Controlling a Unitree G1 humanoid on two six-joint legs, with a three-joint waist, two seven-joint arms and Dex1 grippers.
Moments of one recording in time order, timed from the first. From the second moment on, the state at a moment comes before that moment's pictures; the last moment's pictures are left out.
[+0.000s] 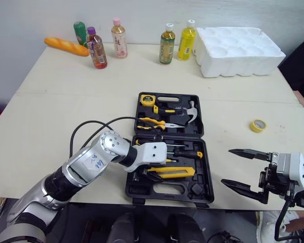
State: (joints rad) left arm -0.68 0.68 -0.57 -0.42 -0.19 0.80 -1.04; right arm 0.29 -0.81 -0.44 -0.43 0.62 0.09 1.19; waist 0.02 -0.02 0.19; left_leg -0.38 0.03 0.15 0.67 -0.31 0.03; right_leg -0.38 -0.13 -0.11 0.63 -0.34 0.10
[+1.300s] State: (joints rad) left arm -0.44 0.52 -0.27 -0.22 -0.38 0.19 -1.24; right arm 0.29 -0.76 -0.44 -0.26 0.56 -0.06 1.21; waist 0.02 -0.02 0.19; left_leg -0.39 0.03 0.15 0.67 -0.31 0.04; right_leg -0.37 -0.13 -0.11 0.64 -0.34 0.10
